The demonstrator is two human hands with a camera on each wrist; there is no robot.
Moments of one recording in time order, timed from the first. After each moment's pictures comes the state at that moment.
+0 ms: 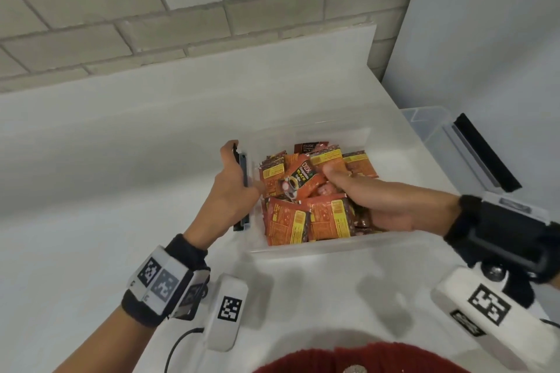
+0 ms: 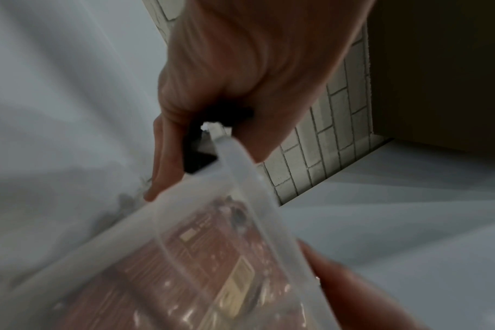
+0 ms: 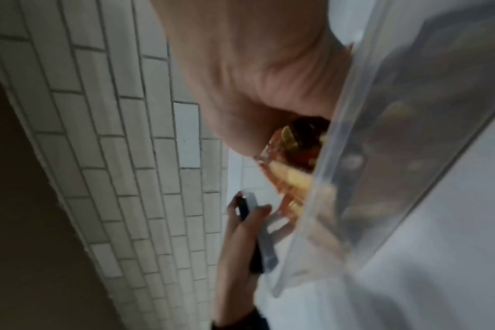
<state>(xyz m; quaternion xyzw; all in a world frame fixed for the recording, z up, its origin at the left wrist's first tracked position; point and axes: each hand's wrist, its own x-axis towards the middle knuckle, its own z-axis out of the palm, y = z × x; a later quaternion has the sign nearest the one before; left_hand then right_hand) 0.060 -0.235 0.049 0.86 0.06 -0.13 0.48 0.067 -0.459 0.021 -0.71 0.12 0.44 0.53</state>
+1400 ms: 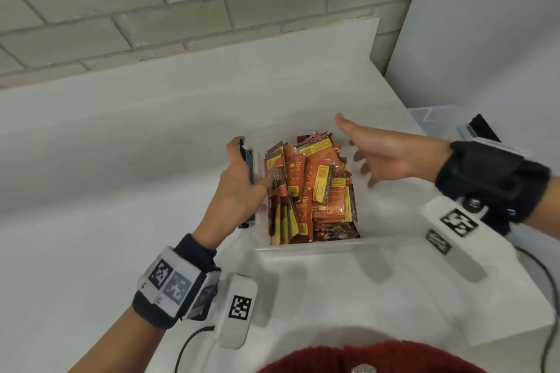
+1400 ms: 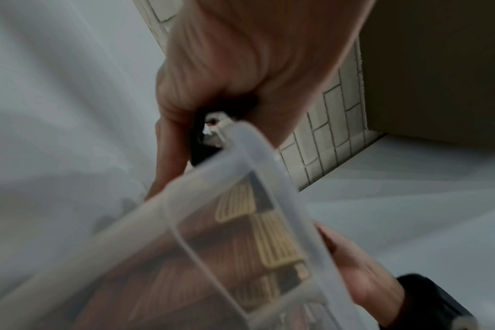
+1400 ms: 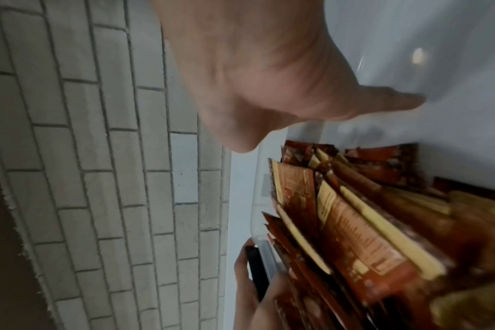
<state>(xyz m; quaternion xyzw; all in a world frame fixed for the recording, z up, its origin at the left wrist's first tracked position) 0.062 -0.235 0.042 0.88 0.04 -0.11 0.46 0.103 -0.450 0.075 -0.72 0.18 0.39 0.55</state>
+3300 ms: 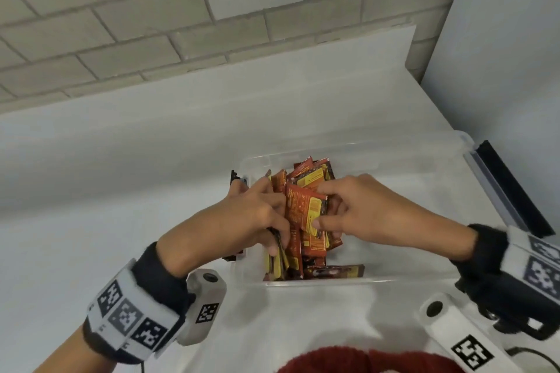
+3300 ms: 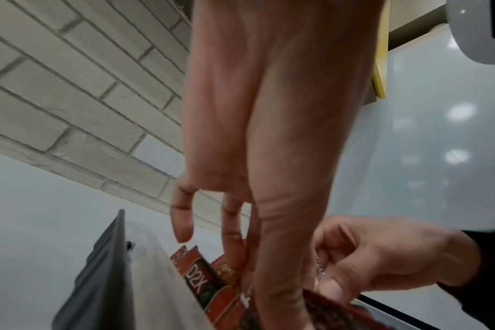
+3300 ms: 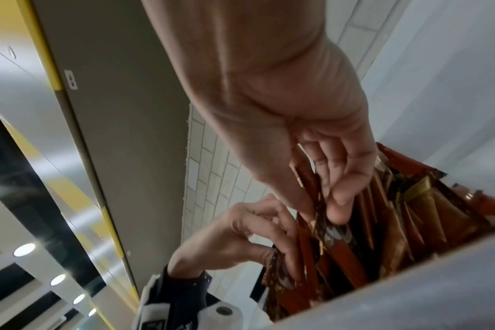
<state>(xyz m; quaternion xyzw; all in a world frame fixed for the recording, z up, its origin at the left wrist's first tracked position) 0.027 -0.194 0.086 0.91 -0.36 -0.21 0.04 0.033 -0.399 0.073 -0.89 -0.17 0.23 0.36</state>
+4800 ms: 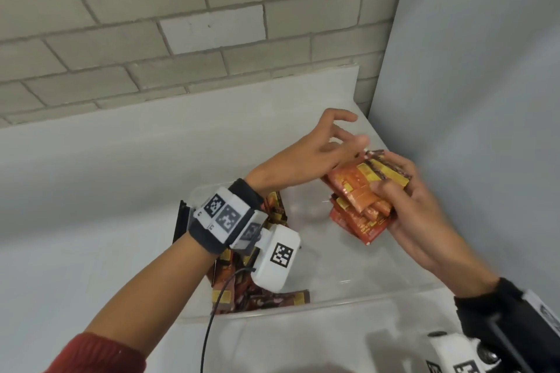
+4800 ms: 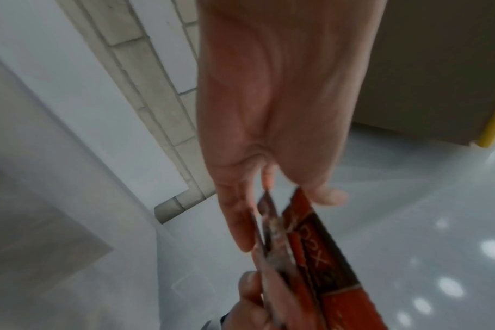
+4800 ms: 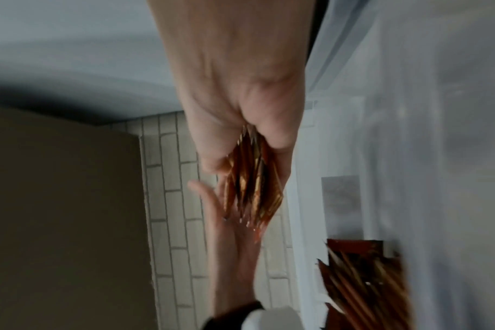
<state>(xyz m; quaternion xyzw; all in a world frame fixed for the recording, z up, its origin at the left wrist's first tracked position) 0.112 -0.344 0.104 0.78 -0.27 -0.19 0.53 0.027 -0.499 0.067 -0.54 0.10 0.02 0.84</state>
